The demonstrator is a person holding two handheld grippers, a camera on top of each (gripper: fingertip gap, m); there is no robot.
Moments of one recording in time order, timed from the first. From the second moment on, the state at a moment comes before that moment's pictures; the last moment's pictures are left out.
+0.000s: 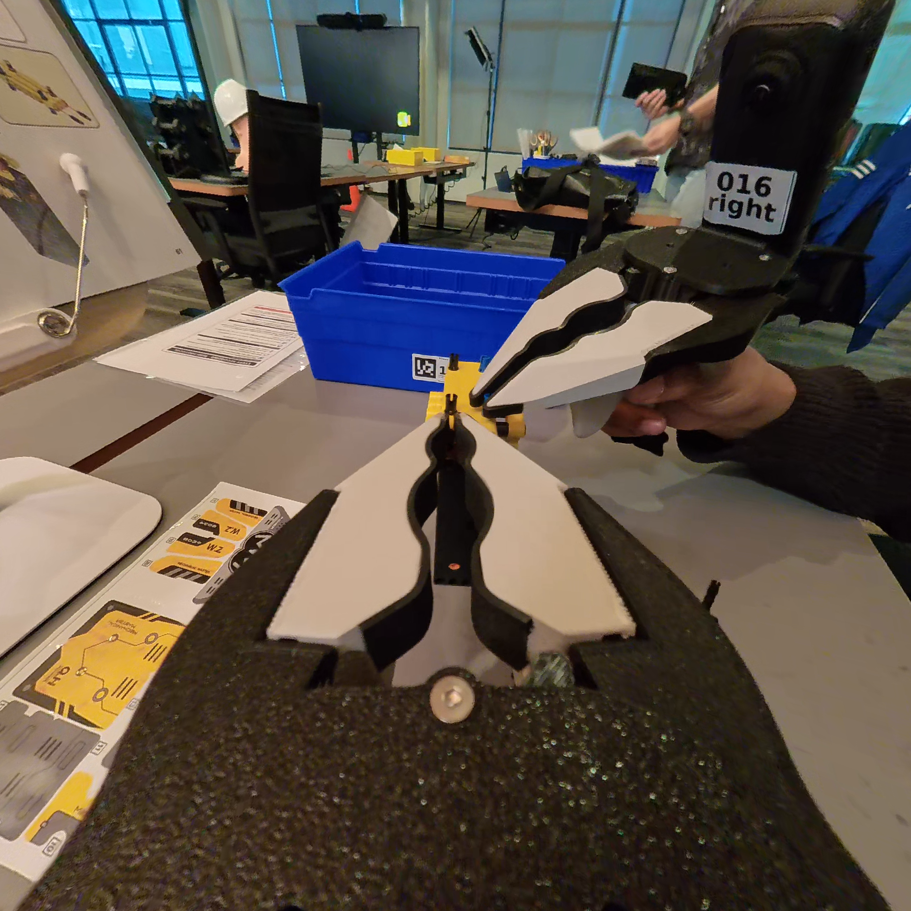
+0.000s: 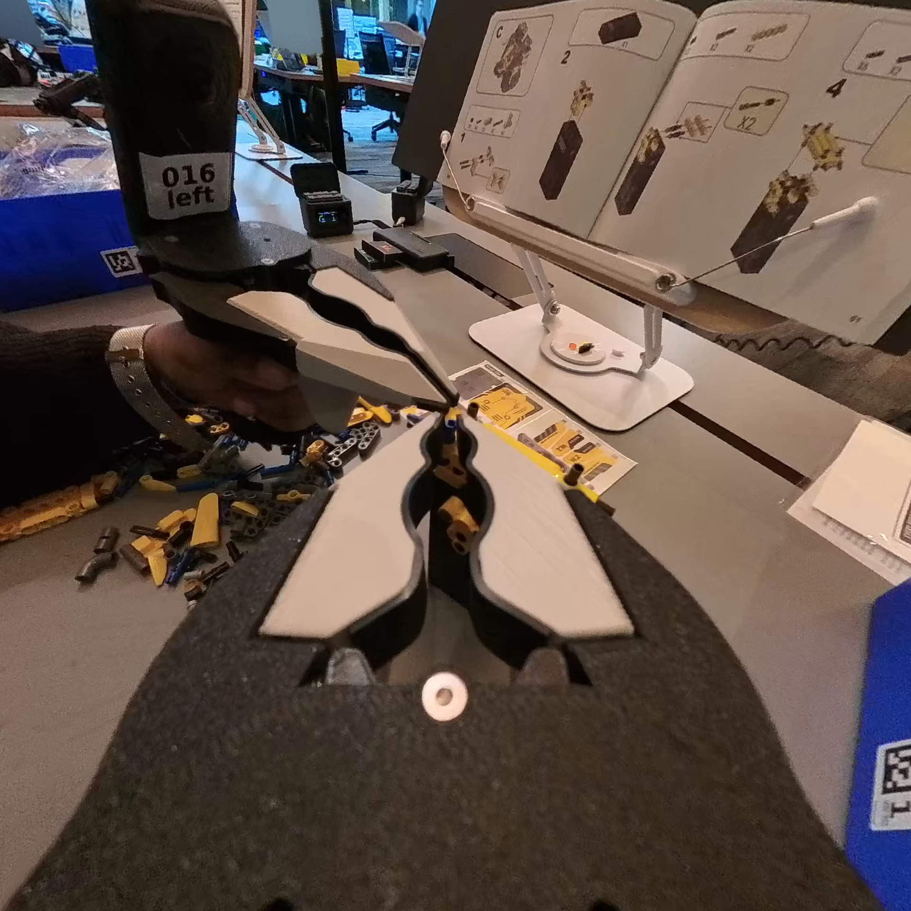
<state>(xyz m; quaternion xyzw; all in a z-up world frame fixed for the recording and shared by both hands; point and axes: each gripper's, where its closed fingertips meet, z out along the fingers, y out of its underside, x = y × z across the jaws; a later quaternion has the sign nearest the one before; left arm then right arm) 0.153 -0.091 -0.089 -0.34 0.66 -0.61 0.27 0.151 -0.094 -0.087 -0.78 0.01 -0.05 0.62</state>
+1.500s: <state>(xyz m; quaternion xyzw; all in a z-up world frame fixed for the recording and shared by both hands) 0.155 -0.091 -0.073 -0.35 0.63 -0.62 0.32 0.199 -0.139 -0.065 -0.70 0.10 -0.03 0.71</state>
